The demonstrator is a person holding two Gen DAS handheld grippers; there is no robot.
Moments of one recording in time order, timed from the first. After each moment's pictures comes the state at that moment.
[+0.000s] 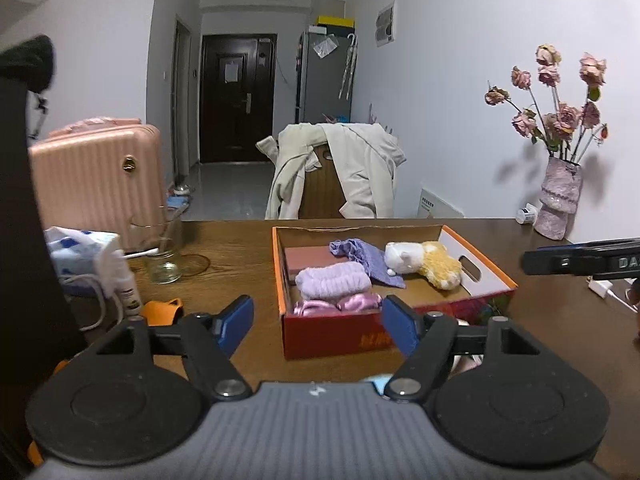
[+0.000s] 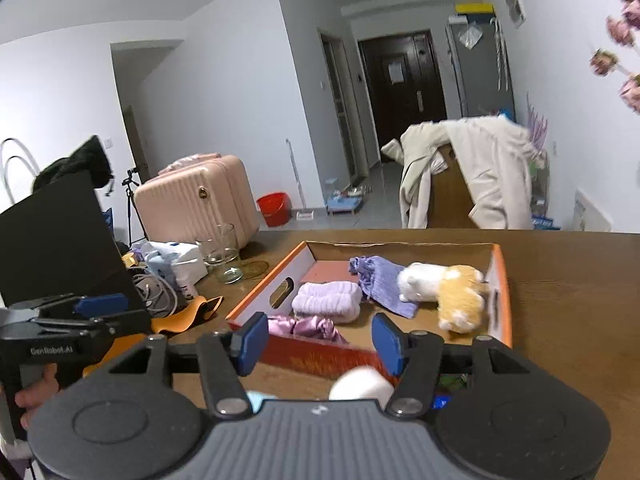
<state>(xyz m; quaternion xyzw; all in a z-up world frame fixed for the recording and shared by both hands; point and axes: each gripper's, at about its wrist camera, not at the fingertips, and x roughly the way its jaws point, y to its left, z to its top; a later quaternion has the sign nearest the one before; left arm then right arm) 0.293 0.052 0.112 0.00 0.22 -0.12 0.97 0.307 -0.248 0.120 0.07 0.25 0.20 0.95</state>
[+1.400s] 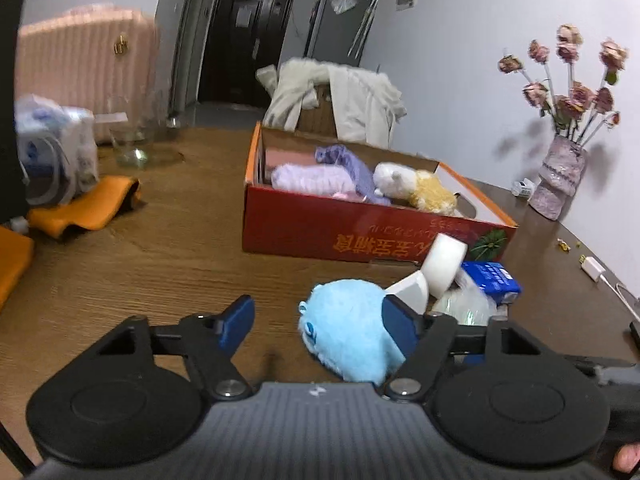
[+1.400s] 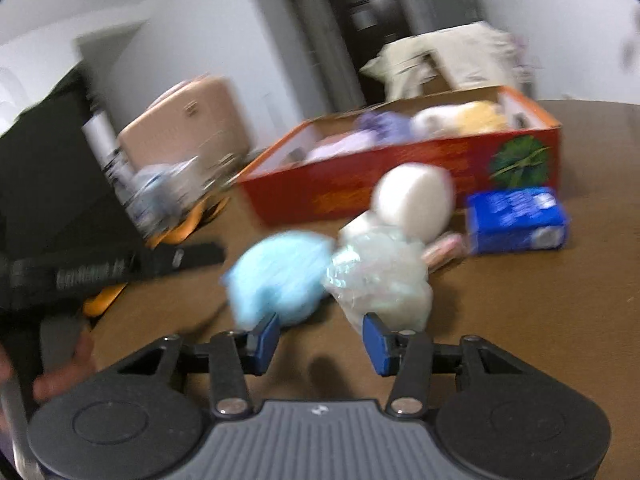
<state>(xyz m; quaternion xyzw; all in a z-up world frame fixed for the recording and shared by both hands) 0.317 0.038 0.012 -0.08 0.30 -0.14 0.94 0.272 -0.195 -0.014 0.14 0.32 0.16 0.92</state>
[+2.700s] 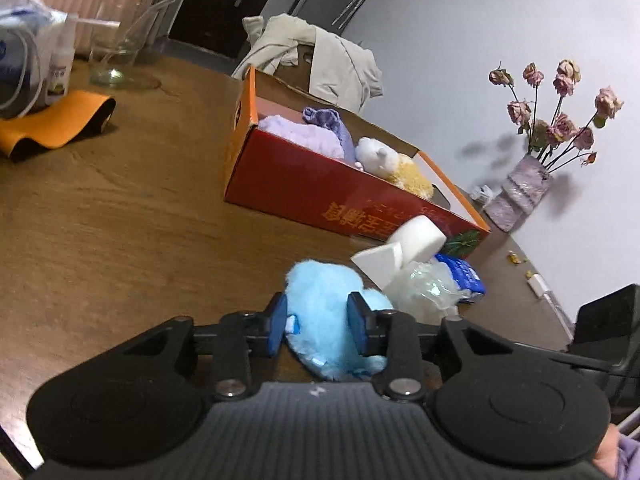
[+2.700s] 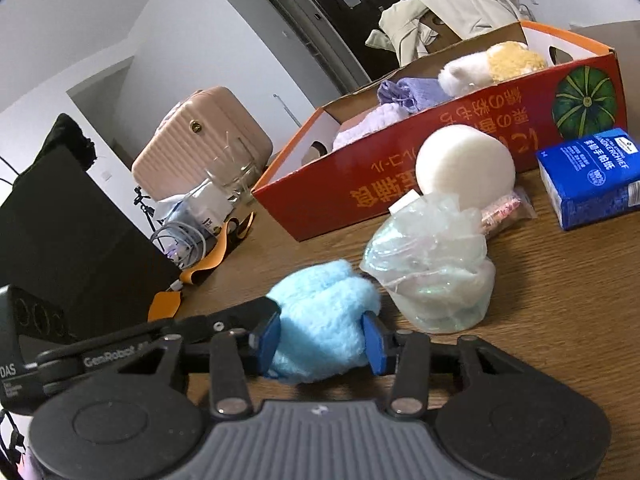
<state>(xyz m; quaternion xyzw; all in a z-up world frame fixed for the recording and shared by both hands) 0.334 0.080 -0.017 -0.19 0.35 -0.22 0.89 0.314 -0.173 -0.031 0.25 0.35 0.22 0.88</state>
